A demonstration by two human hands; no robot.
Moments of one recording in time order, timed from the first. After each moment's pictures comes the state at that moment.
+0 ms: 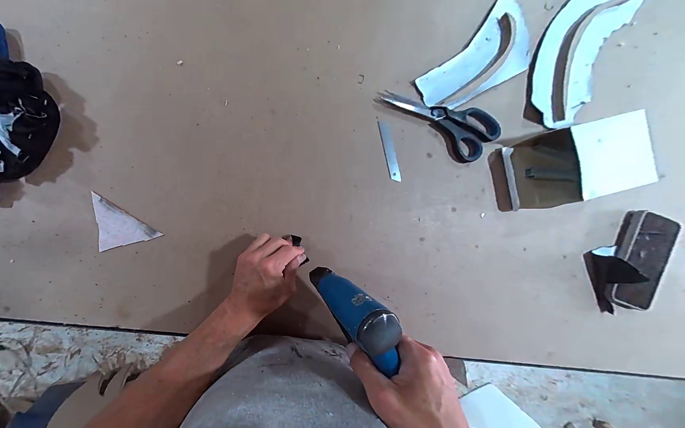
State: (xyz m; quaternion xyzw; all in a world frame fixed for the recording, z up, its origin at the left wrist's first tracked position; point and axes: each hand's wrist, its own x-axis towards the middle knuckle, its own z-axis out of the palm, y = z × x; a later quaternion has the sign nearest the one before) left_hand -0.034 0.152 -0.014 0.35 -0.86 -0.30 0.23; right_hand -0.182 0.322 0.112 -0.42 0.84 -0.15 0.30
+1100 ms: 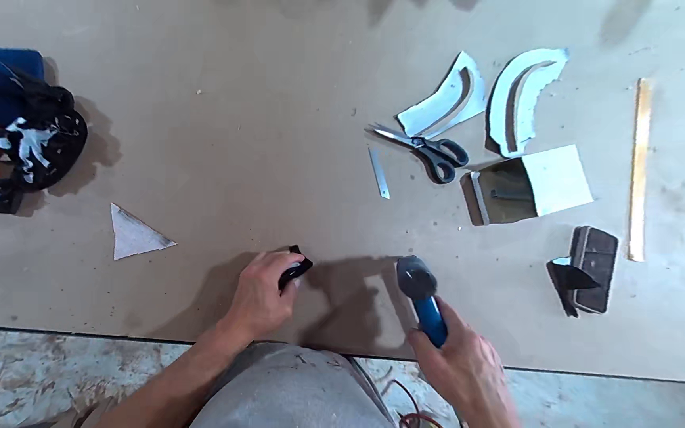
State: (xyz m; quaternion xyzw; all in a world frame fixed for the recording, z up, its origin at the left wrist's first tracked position) left_hand -0.012 0.152 0.014 0.36 -0.80 -0.45 0.15; right_hand -0.239 0.343 0.103 -0.35 0.91 -0.06 0.20
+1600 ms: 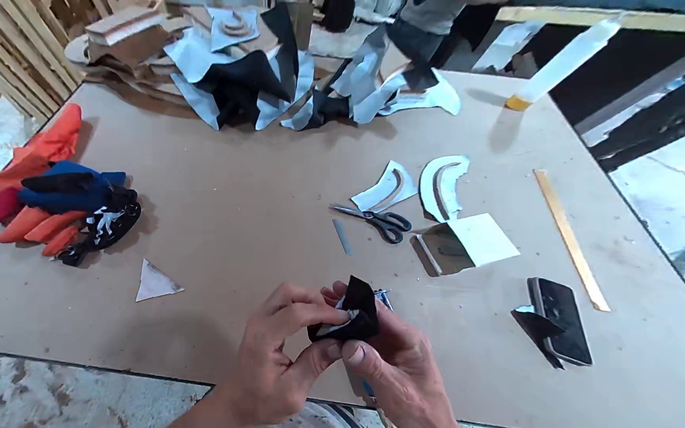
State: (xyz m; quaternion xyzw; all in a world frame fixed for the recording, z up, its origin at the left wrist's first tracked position) left_hand -0.048 0.187 0.151 0.13 -0.69 -0.55 0.45; right_hand -0.208 0.279 0.161 -0.48 0.46 -0.63 0.39
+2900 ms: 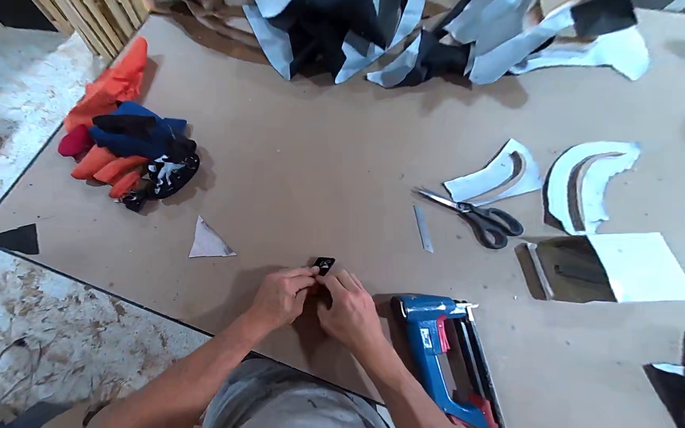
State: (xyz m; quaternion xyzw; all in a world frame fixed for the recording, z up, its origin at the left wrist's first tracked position) left_hand 0.010 0.130 -0.013 0.34 -0.83 -0.36 0.25; right_hand -0.159 0.201 0.000 -0.67 0.68 -0.23 0.16
